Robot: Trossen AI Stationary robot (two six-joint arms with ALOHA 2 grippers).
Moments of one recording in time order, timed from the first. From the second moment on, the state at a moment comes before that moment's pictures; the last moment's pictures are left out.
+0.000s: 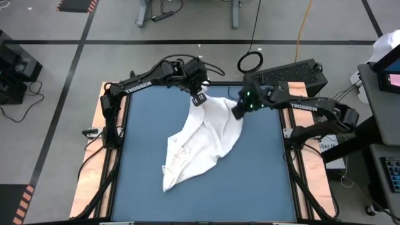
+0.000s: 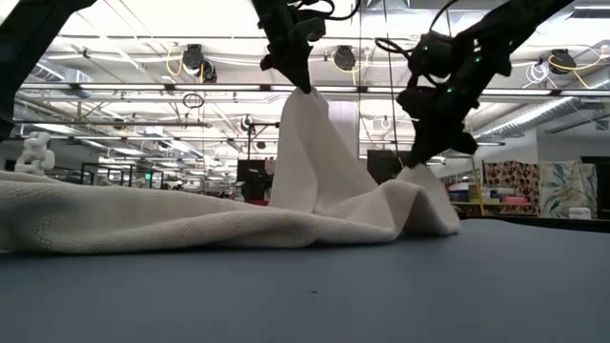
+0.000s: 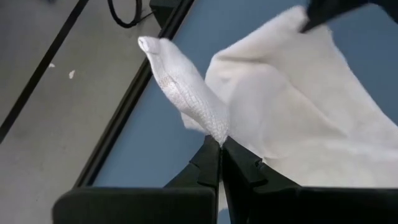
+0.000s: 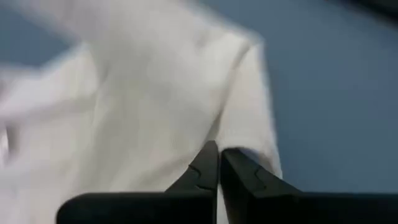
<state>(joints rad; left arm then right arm) 0.36 1.93 2.09 -1.16 -0.12 -0.05 -0.52 1.31 0.81 -0.45 -0.06 0.41</state>
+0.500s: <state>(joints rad) 0.33 1.93 2.09 -1.24 -0.11 -0.05 -0.38 1.47 0.64 -0.52 0.01 0.61</state>
